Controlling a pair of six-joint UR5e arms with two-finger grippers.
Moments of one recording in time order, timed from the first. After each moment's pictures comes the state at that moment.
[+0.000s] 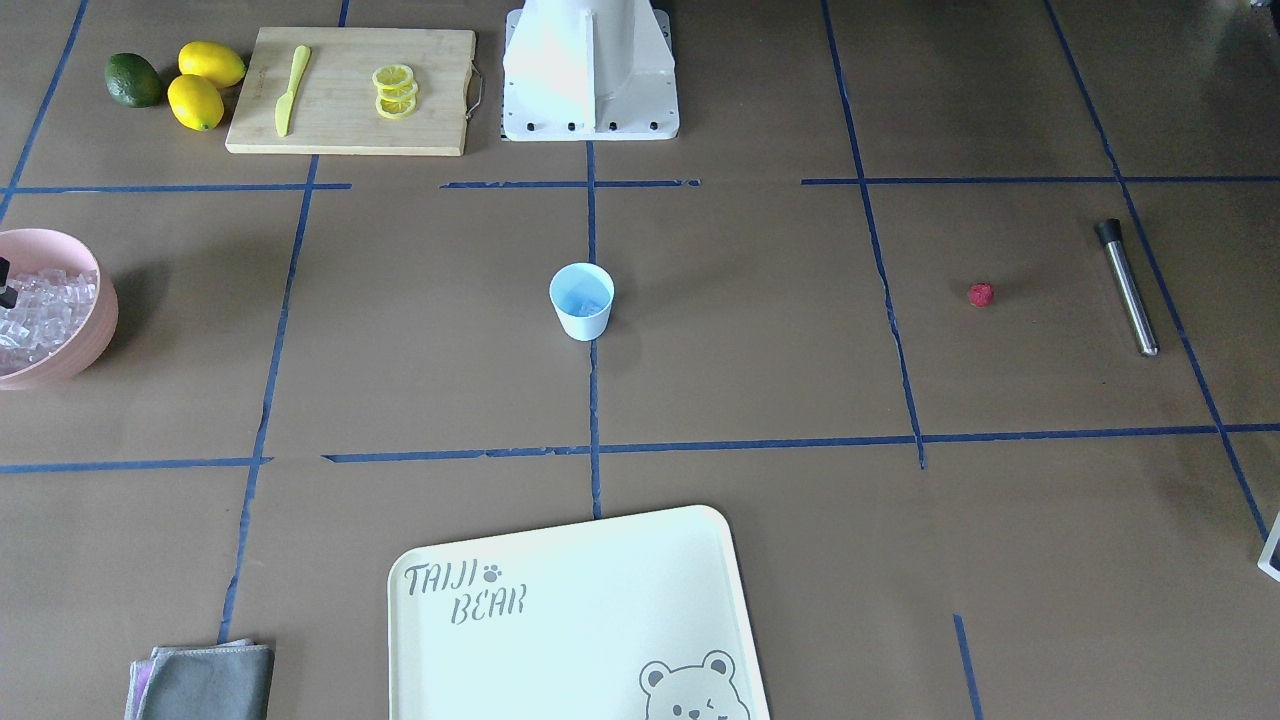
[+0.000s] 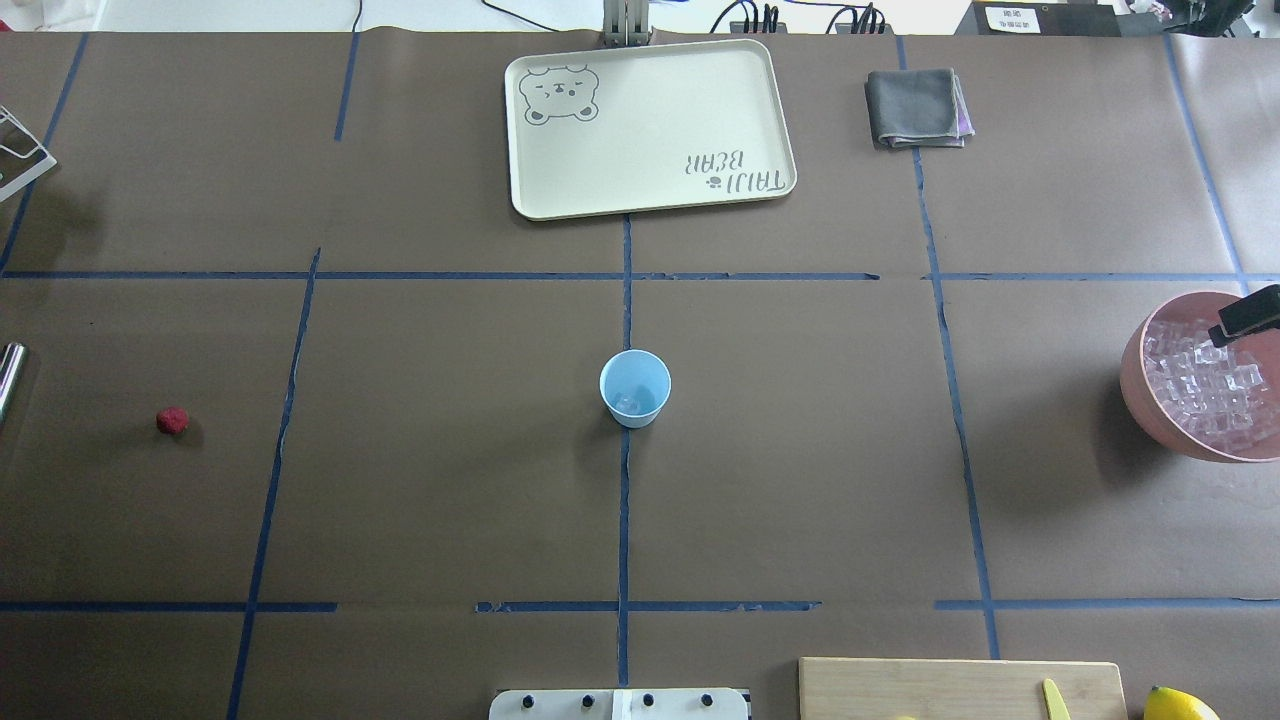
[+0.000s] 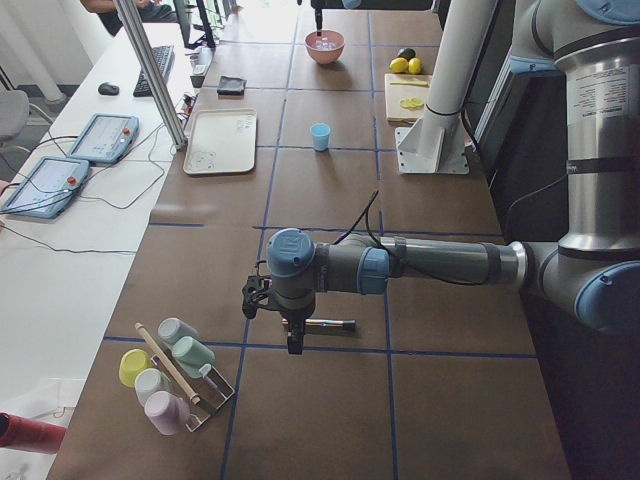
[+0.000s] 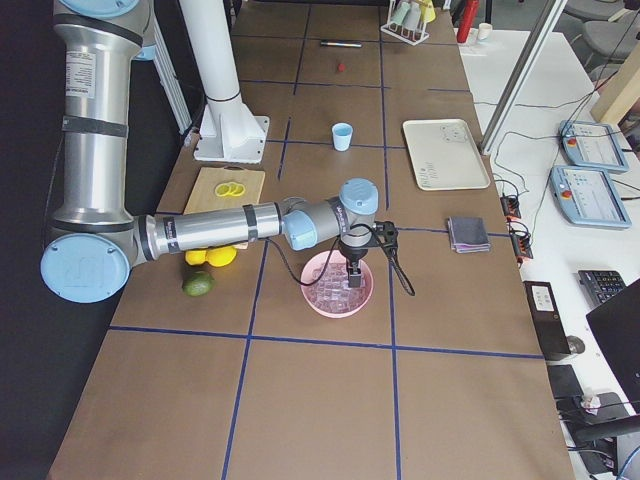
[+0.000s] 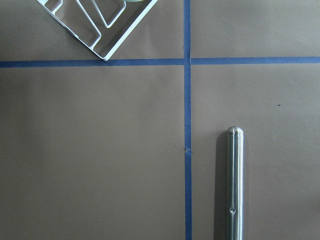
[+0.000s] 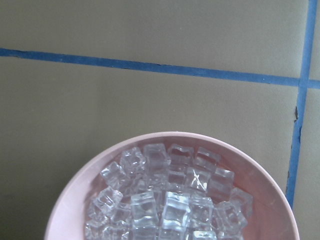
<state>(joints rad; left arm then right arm) -1.55 -1.43 -1.75 -1.58 -2.34 -0.04 1.22 -1.68 1.79 -1.36 2.27 0.38</state>
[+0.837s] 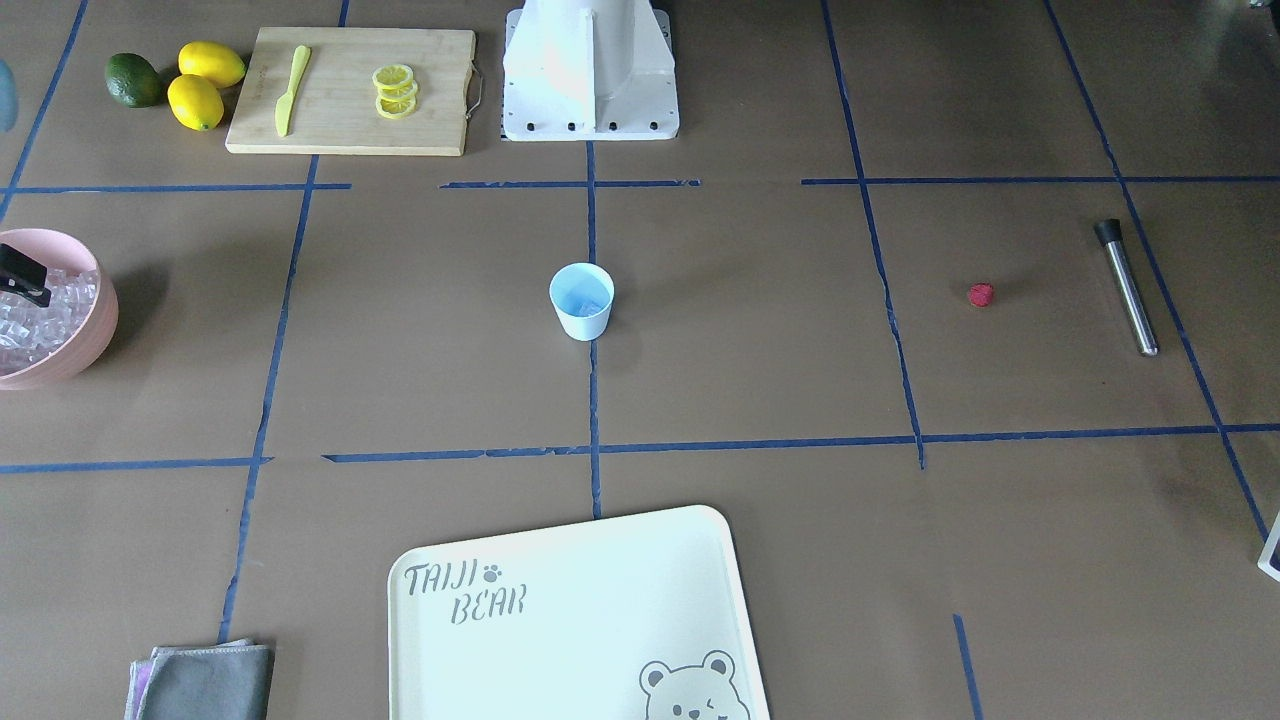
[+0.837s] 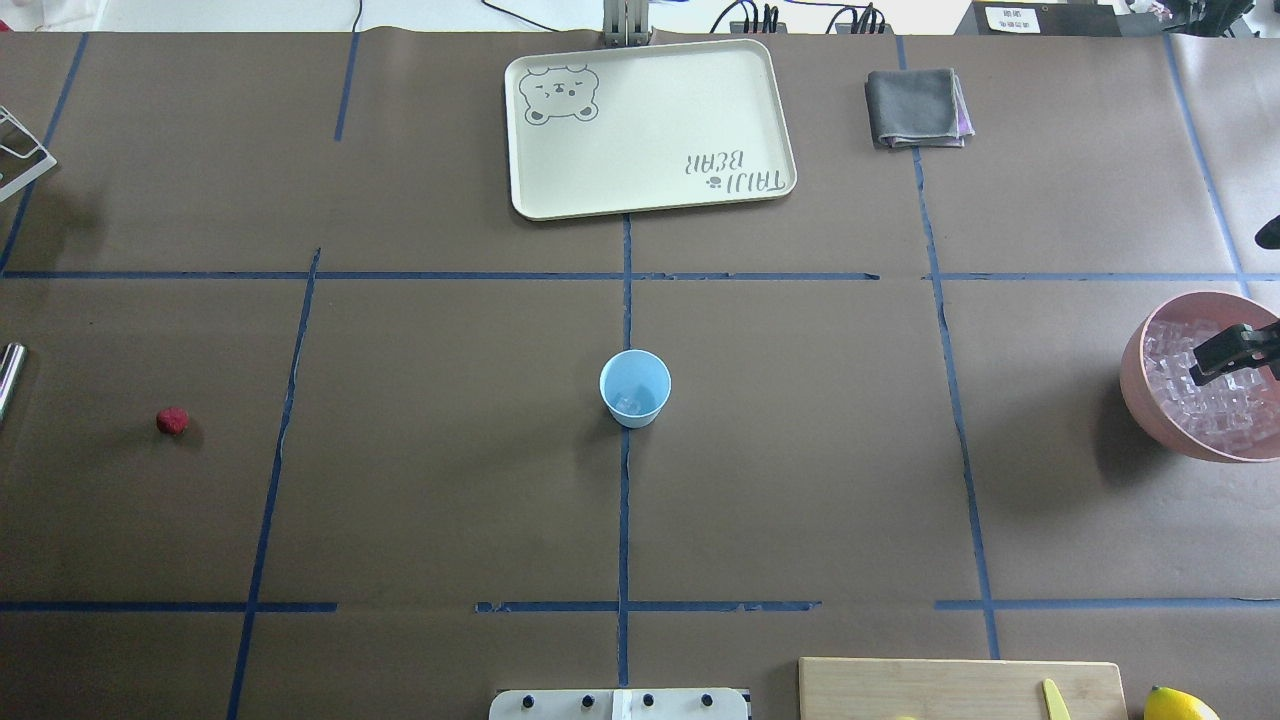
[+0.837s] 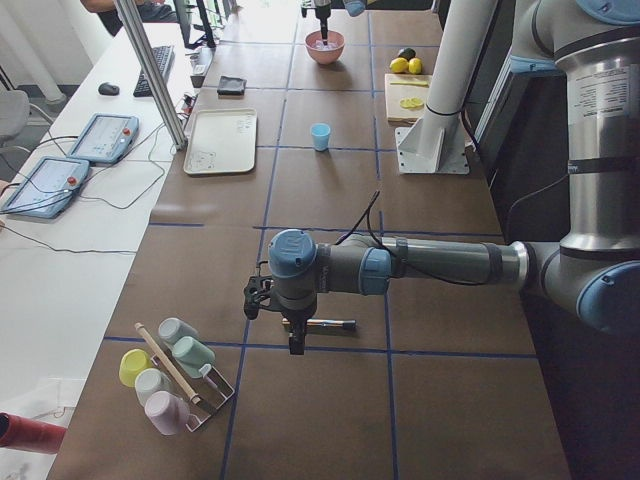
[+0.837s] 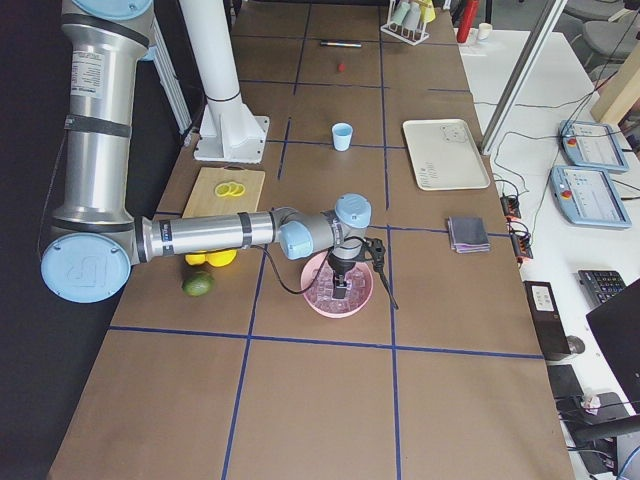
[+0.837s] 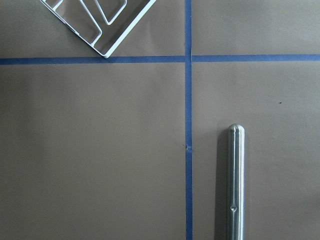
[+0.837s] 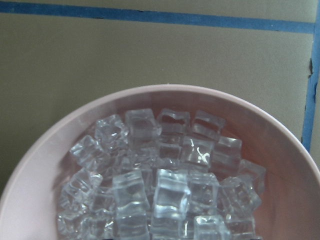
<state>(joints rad) -1.55 -1.43 -1.75 -1.58 -2.34 -0.04 1.14 -1.69 1.75 -1.36 2.24 0.46</state>
